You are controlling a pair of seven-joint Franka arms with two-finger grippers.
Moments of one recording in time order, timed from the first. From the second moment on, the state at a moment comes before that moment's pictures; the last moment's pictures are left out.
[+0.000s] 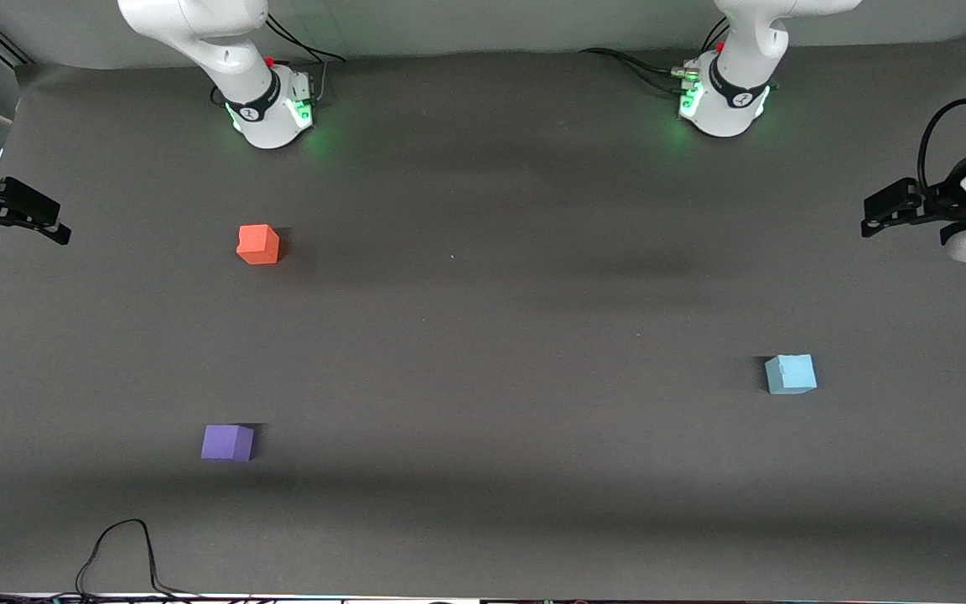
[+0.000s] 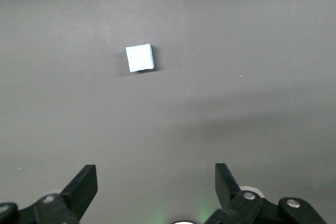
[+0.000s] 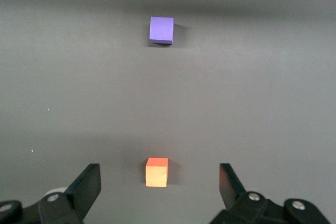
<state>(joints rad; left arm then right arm) -0.05 0.01 0.03 -1.59 -0.01 1.52 0.11 0.02 -0.07 -0.09 -1.63 0.03 1.61 -0.11</state>
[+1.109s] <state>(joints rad) -0.01 0.16 0.04 -1.70 -0.01 1.80 0.14 0.02 -0.07 -0.09 -1.63 0.03 1.61 -0.10</state>
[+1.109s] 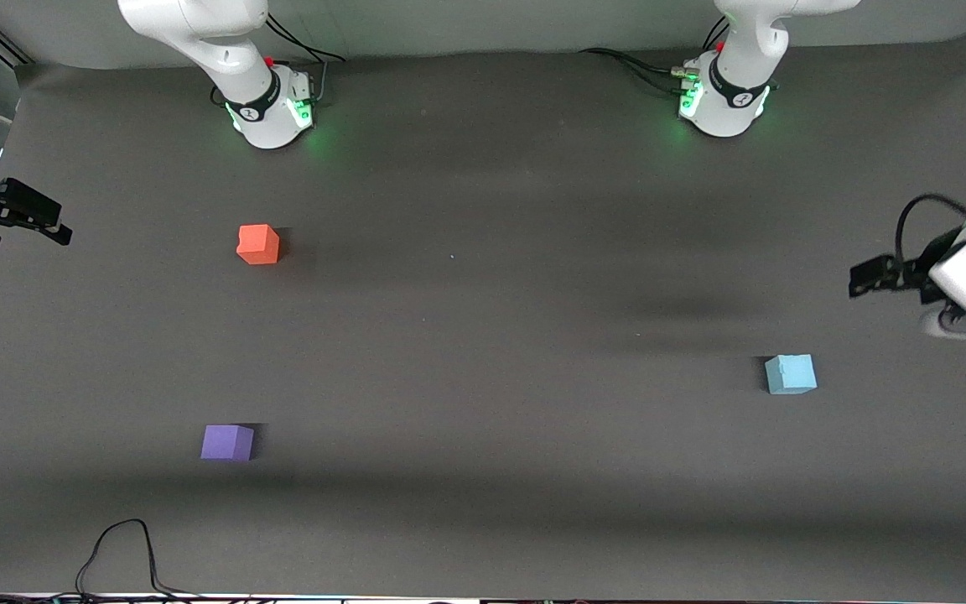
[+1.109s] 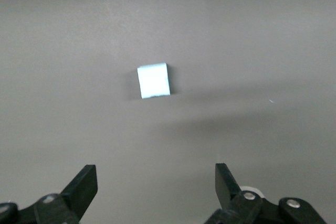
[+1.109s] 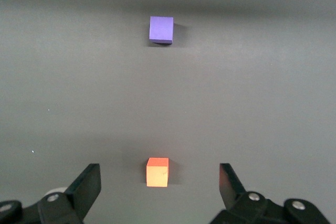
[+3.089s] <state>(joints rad) 0.02 0.51 0.04 -1.73 -0.01 2.19 0.16 0.02 -0.02 -0.09 -1.58 0.03 1.62 -0.10</state>
